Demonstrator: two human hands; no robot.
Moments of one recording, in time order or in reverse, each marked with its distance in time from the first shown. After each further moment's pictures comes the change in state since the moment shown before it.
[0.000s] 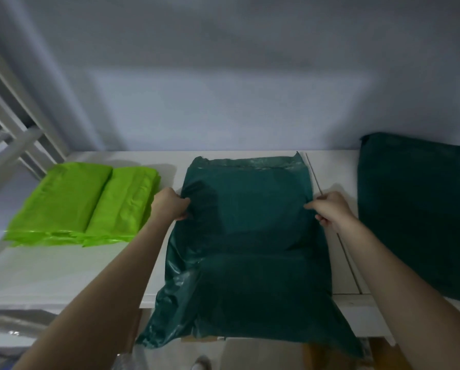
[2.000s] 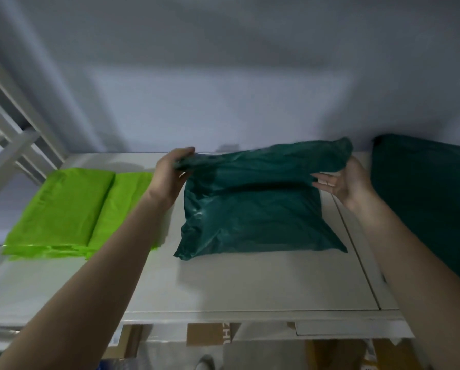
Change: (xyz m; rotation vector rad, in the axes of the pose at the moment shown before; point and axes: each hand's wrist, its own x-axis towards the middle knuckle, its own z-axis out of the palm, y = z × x) left_hand 0.016 0.044 -0.043 -1.209 -0.244 0.212; right_hand -0.004 -0.073 -0.009 0.730 -0.165 -0.097
